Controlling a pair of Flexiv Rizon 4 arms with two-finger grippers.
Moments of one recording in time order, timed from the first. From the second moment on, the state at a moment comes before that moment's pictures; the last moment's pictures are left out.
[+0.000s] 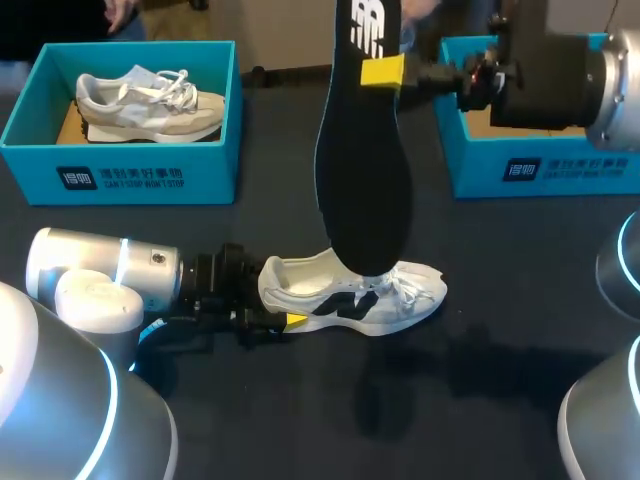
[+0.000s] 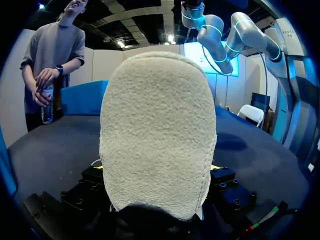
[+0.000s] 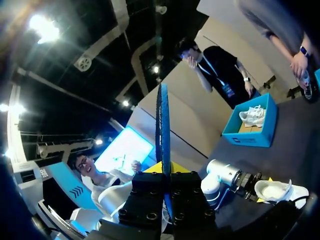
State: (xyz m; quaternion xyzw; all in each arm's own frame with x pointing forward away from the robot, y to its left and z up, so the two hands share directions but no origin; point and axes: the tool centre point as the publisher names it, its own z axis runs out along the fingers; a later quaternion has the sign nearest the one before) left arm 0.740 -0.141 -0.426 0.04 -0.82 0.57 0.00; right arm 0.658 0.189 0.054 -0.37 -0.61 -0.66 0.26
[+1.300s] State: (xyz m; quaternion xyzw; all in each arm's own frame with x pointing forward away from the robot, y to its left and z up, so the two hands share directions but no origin) left arm 0.740 -0.141 -0.426 0.04 -0.82 0.57 0.00; right arm 0.633 0.175 0.040 -0.31 -0.65 -0.66 0.22
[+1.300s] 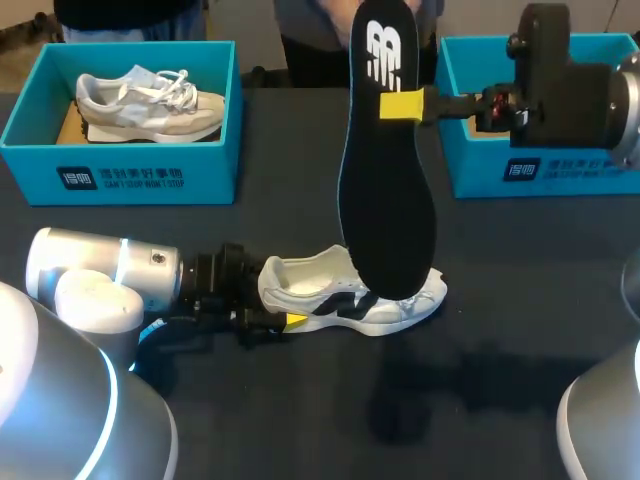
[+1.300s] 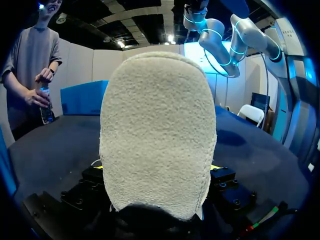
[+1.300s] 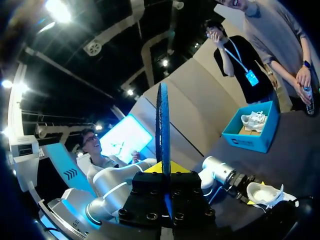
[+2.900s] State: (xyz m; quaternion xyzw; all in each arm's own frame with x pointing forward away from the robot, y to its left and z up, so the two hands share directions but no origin) left arm 0.752 -0.093 -0.420 0.04 -0.88 0.47 -0.05; right arm 0.633 0.175 0.040 -0.31 -0.65 -0.66 0.22
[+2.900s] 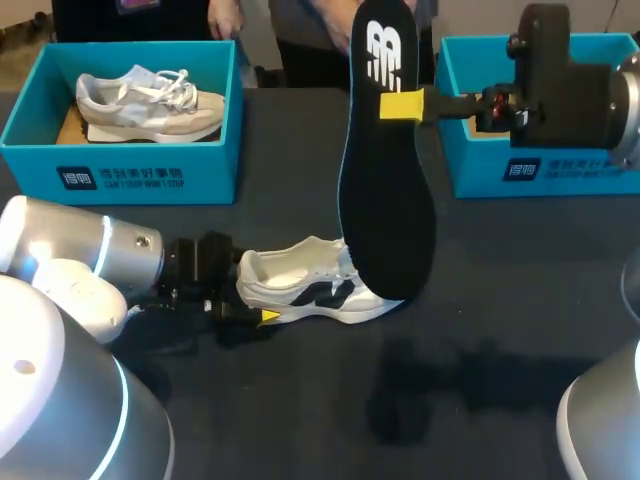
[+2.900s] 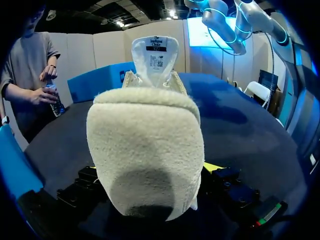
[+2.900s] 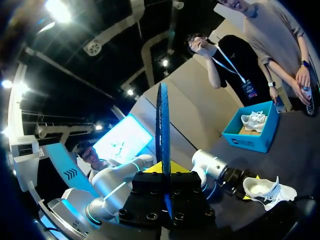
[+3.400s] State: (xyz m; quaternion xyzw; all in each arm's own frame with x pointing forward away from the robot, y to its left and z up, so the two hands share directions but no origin) left arm 0.754 -0.089 -0.420 0.03 -0.89 0.46 -0.06; right arm 0.633 0.174 0.040 -0.31 -0.65 -0.66 0.22
